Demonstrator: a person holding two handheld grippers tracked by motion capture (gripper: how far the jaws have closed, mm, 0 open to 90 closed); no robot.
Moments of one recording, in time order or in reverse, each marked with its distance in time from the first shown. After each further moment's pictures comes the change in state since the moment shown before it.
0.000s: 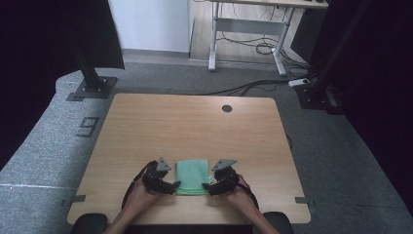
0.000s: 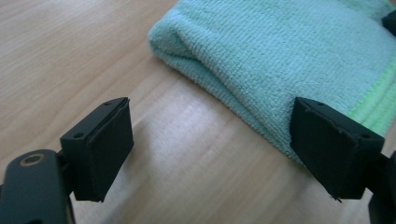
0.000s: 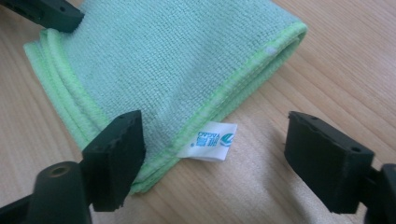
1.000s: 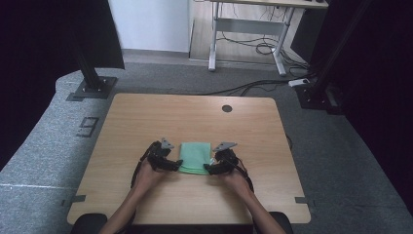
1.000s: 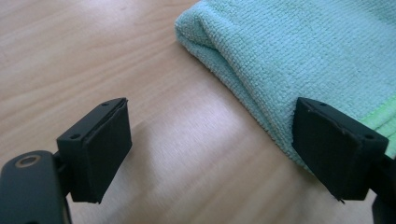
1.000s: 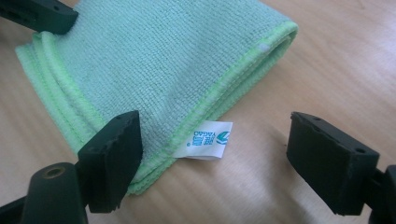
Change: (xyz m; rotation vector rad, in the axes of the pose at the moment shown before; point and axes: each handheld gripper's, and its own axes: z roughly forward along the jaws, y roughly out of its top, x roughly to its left) left arm 0.051 0.042 0.037 -0.027 0.081 -0.065; right arm -0.052 0.028 0.027 -0.029 -0.098 0.077
